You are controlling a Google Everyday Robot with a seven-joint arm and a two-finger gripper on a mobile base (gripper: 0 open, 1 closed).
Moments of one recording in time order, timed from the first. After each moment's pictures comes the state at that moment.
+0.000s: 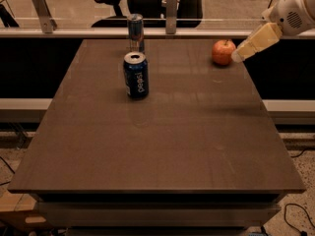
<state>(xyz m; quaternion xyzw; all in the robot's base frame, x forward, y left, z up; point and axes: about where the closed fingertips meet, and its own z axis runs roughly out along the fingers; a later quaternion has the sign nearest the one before) 0.637 -0.246 0.965 -0.43 0.82 0.08 0.37</state>
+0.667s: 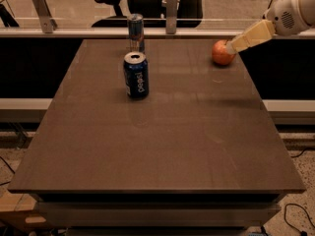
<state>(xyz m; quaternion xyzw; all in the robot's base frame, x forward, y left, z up) 0.662 -0.251 0.962 -0.36 0.83 0.09 0.41</state>
